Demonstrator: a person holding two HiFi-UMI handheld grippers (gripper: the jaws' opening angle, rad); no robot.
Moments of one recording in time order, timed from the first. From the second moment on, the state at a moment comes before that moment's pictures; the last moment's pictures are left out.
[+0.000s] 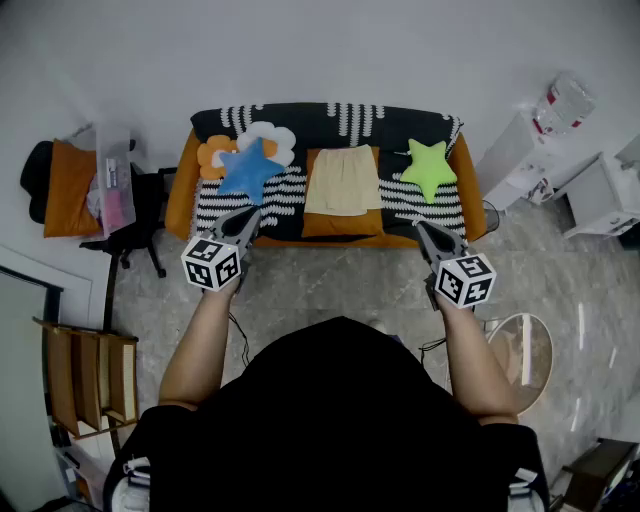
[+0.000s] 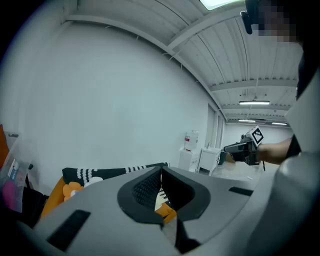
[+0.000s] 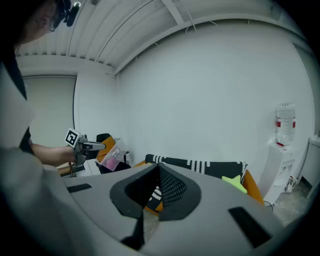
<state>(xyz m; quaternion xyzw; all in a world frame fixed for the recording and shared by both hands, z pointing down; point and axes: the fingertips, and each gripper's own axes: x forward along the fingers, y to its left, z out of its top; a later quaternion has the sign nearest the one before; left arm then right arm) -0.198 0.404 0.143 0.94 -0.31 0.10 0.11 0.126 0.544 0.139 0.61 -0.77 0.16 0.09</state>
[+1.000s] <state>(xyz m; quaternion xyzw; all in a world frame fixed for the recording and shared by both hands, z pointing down) -0.194 0.383 0.140 0.94 -0.30 0.11 0.10 0.124 0.522 0.130 0.62 -0.77 0.13 0.07</state>
